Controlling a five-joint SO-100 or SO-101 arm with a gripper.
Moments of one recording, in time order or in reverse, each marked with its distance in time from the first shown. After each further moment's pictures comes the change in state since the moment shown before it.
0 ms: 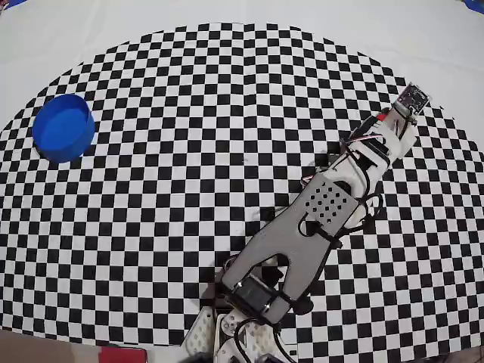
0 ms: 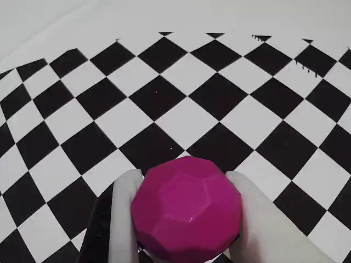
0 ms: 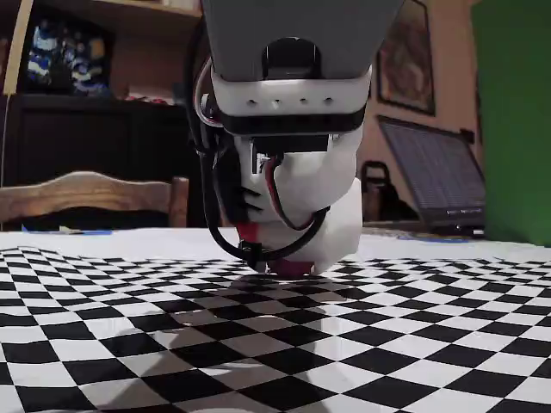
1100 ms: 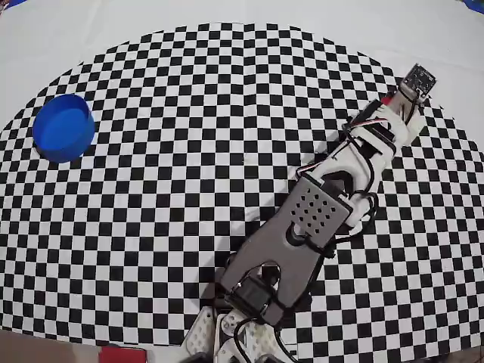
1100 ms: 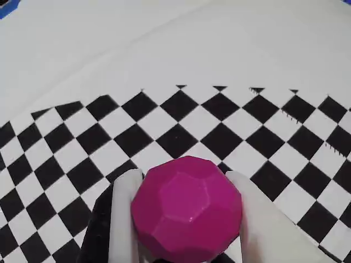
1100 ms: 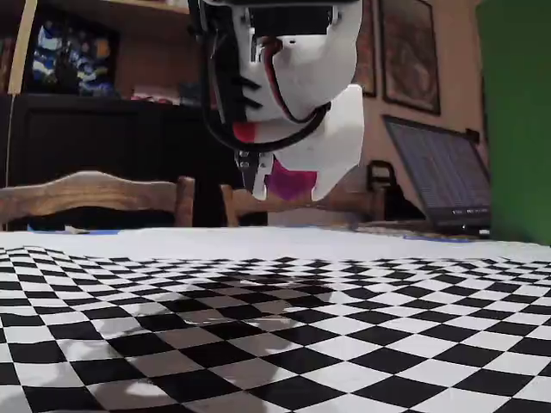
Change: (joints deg) arm -0.7 25.0 22.5 0.1 0.0
